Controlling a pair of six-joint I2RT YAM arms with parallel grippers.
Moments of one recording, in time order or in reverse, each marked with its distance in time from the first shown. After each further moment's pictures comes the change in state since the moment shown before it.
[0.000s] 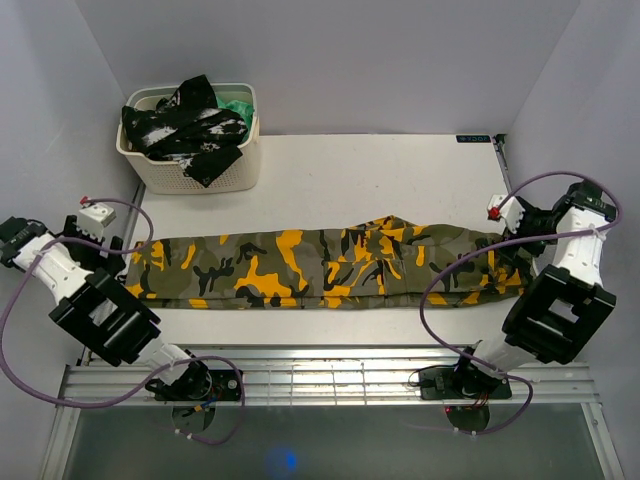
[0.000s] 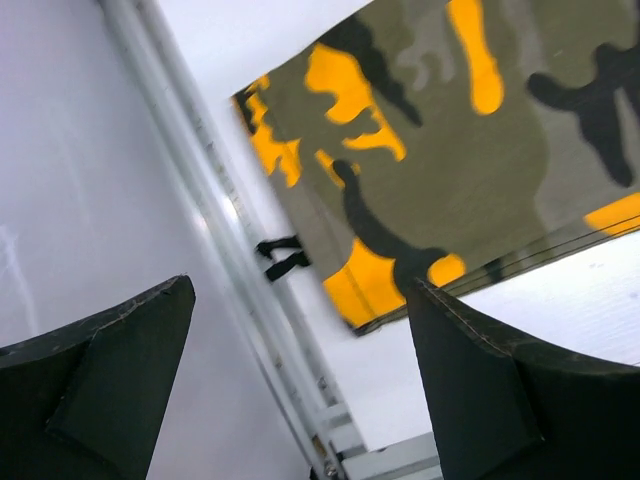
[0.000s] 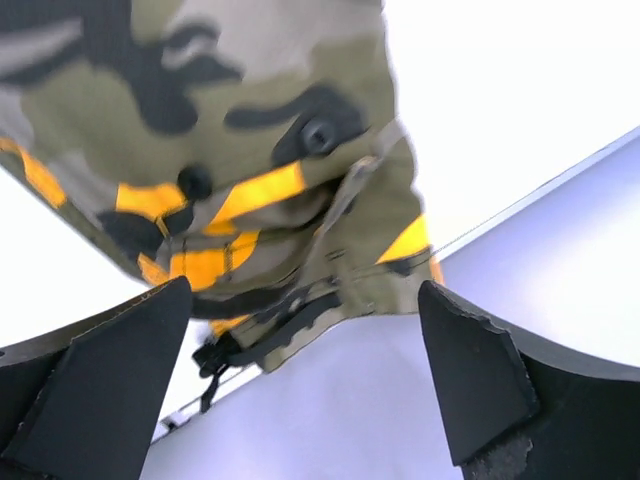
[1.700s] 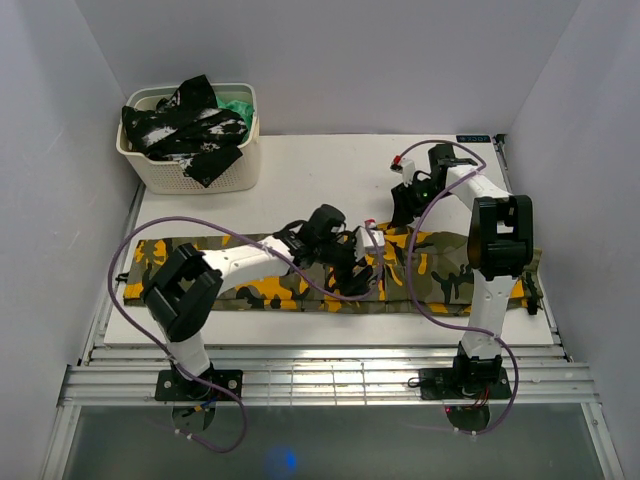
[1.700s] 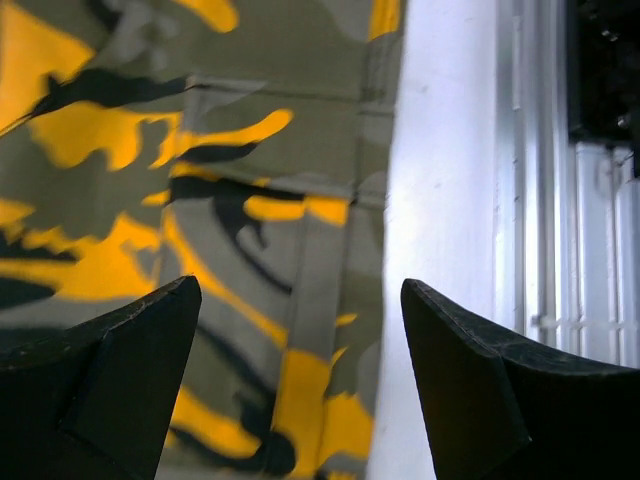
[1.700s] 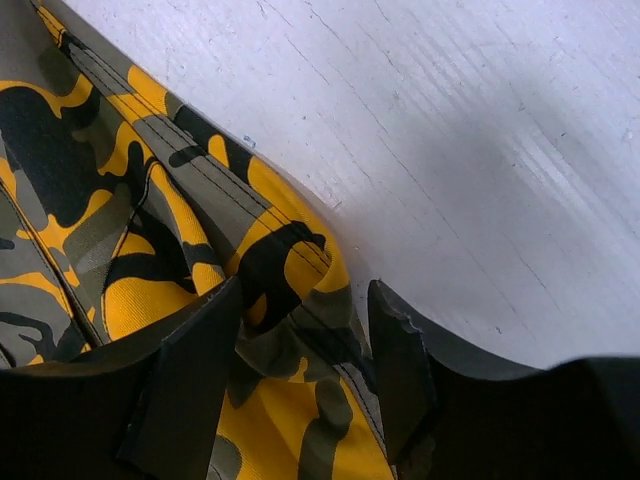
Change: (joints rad) left arm -1.731 0.154 -0.221 0.937 -0.059 -0.999; right arm 0.645 0.617 0.378 0.320 -0.123 1.110
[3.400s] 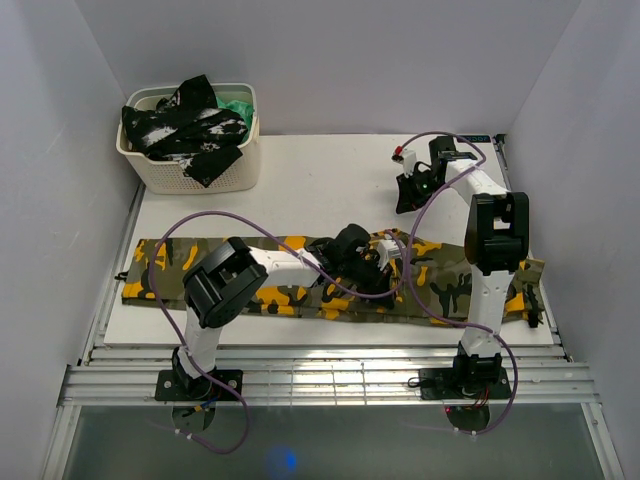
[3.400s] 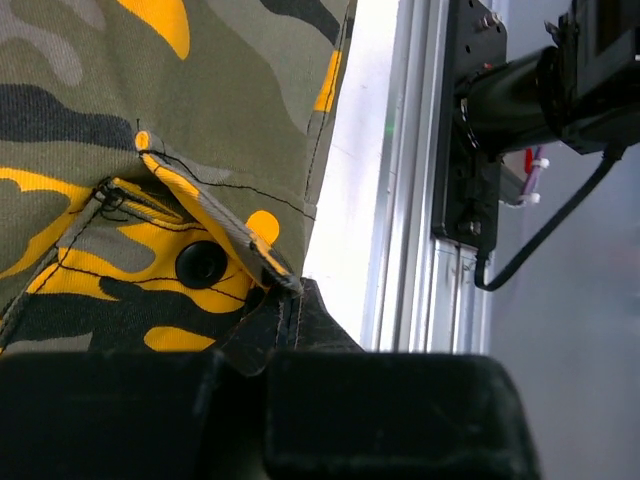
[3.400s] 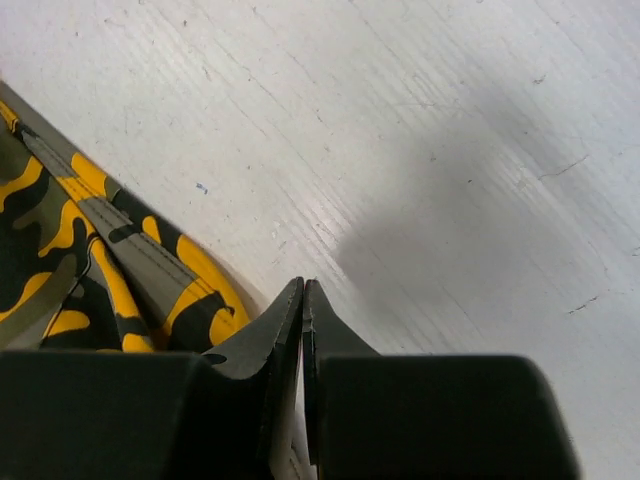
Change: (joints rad) left arm -0.152 0.271 0.066 0.257 0.102 -0.562; right arm -0.012 0.068 0.113 0.004 0.012 0.029
